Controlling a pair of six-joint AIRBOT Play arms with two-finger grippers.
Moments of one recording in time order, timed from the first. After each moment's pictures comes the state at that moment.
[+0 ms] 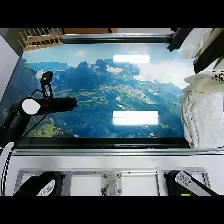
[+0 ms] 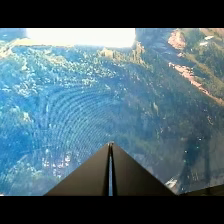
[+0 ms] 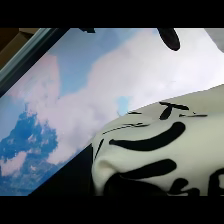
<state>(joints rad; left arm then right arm) -0.12 -1.01 0.89 1.15 -0.86 -1.57 -0.72 -1.15 1.35 -0.81 0.91 1.43</state>
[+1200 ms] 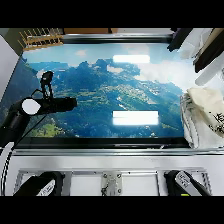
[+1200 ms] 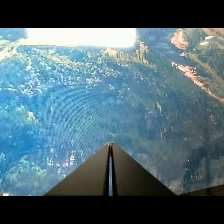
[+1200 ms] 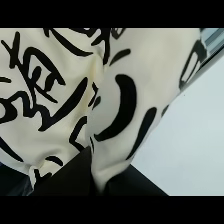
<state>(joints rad) -0.12 -1.01 0.89 1.15 -0.86 -1.57 -0.74 -1.05 1.13 -1.65 1.38 1.63</state>
